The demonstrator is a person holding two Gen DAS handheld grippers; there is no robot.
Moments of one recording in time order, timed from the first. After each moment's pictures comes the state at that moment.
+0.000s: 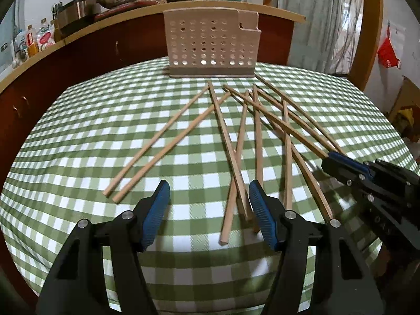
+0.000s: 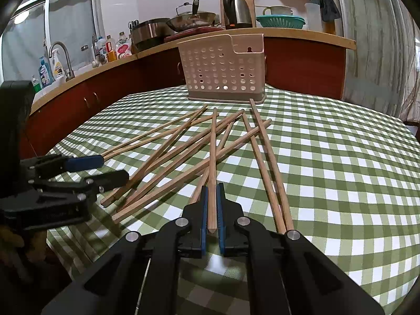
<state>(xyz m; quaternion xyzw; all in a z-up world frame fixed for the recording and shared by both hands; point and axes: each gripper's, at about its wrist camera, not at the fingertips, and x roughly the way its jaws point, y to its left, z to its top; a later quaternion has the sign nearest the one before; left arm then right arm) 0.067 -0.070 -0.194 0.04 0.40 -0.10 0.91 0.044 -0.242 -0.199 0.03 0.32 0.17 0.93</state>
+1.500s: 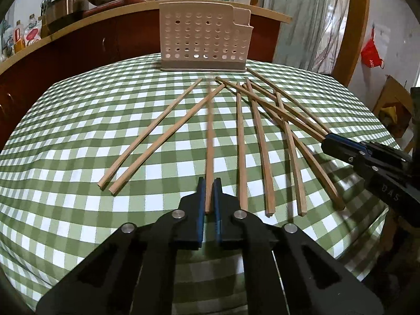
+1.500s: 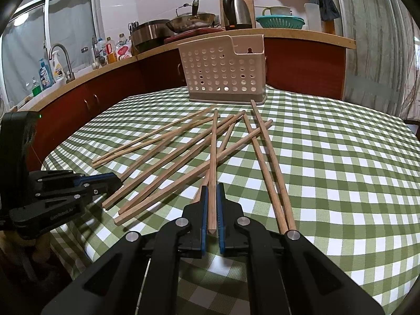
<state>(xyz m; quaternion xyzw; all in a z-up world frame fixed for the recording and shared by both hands) 0.066 -0.044 -0.207 0.03 0.39 -0.15 0.91 0.044 -0.240 -0.198 0.03 0.32 0.17 0.93</state>
